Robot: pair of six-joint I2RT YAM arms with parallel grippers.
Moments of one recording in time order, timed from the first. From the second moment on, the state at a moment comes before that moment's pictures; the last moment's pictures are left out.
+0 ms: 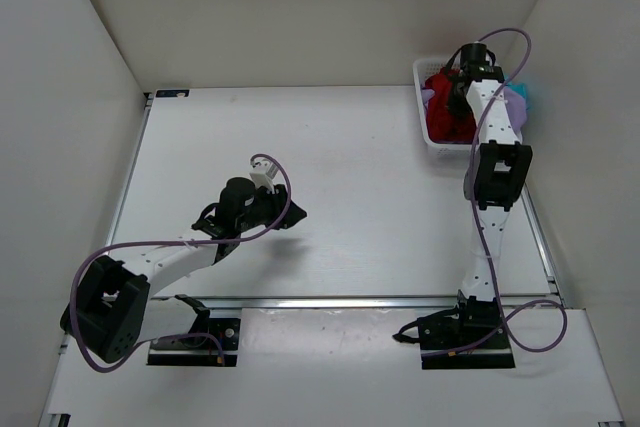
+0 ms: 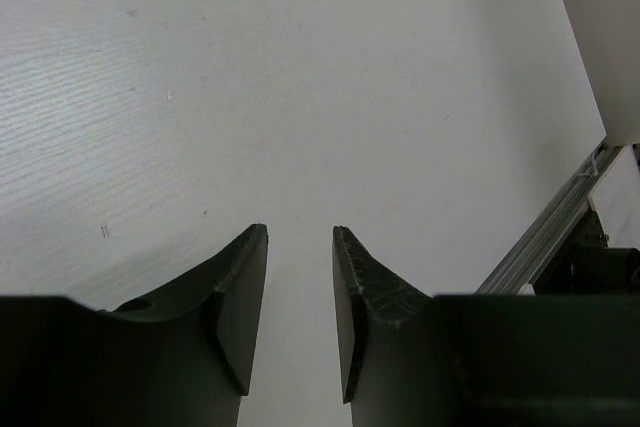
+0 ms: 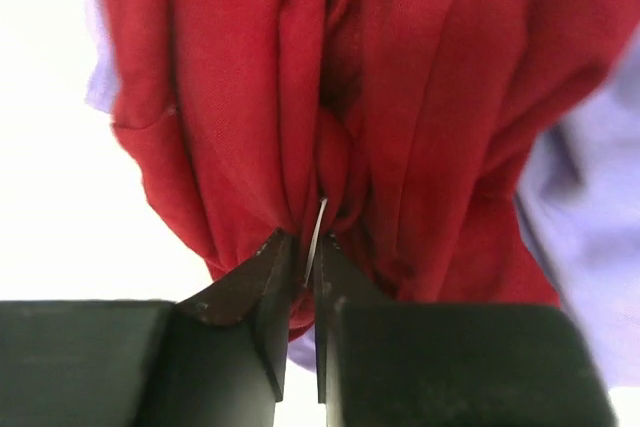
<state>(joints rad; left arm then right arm) -0.54 1.22 0.50 0.28 0.30 -0.51 -0.07 2.44 2.40 -0.90 0.13 0.19</state>
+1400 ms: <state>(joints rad) -0.23 0.97 0.45 0.09 0.18 -0.63 0.16 1.47 1.02 -0.17 -0.32 0.47</state>
